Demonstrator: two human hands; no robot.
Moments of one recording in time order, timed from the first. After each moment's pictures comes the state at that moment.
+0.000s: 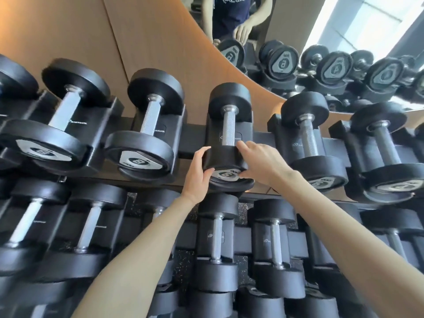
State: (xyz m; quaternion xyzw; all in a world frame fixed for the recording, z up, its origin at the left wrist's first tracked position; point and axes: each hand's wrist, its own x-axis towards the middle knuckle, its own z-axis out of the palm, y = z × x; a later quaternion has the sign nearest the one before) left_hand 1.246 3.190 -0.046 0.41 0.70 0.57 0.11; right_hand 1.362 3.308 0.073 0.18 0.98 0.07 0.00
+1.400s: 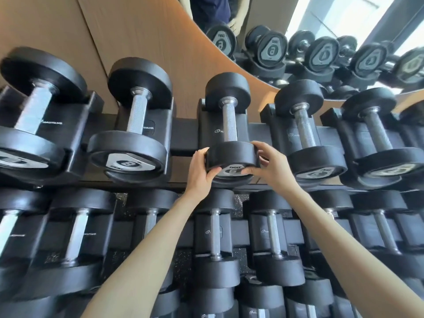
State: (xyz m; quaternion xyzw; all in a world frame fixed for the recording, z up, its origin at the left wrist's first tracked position) left_hand 1.242 3.205 -0.056 0.41 0.72 0.54 0.14; right_hand 1.391 3.317 0.027 0.31 0.84 -0.39 -0.22
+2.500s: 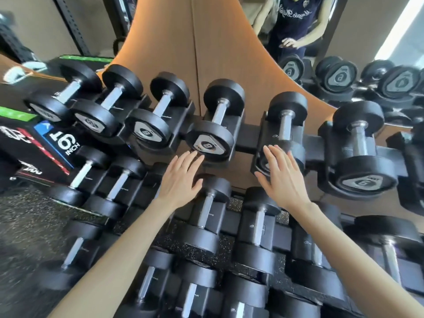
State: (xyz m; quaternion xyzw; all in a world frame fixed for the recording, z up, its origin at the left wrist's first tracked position) left_hand 1.231 2.975 0.017 0.46 0.87 0.08 -0.15; right_hand 1.396 3.202 0.046 0.14 0.97 -0.04 -0.21
